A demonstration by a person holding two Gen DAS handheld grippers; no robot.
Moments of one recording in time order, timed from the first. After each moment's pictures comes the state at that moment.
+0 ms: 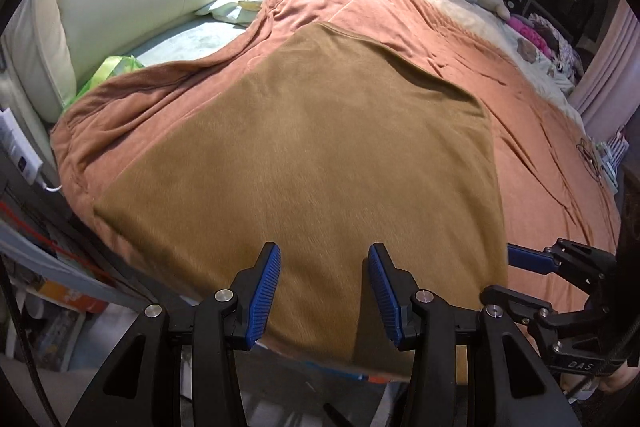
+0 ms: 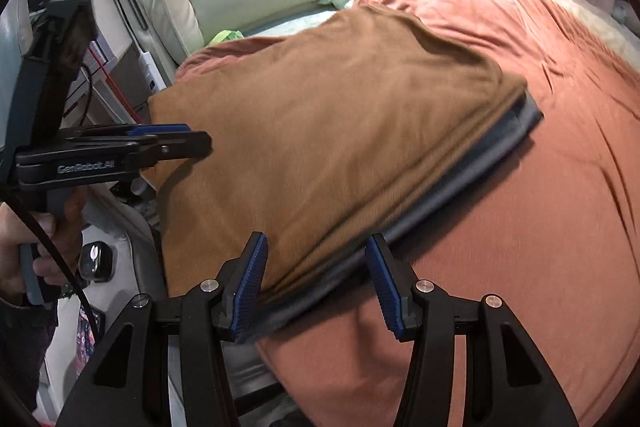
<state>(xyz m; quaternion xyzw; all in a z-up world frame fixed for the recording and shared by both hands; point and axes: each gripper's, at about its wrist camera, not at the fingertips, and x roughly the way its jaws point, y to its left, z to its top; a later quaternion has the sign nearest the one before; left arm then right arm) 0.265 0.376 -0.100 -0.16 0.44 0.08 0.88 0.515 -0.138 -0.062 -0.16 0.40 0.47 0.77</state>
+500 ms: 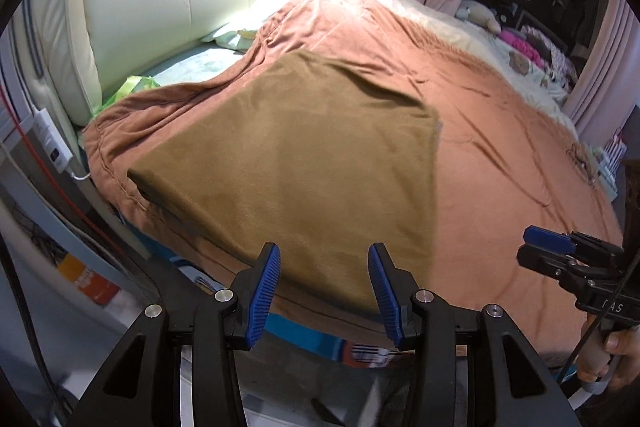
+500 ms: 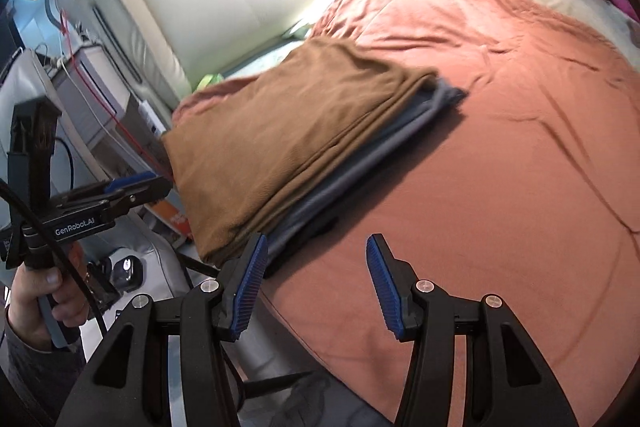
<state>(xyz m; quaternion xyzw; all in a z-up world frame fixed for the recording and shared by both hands) 0.213 0.313 -0.057 -0.15 0.40 0.11 0.90 0.494 -0.243 -0.008 -0.08 0.39 0.44 0.81</state>
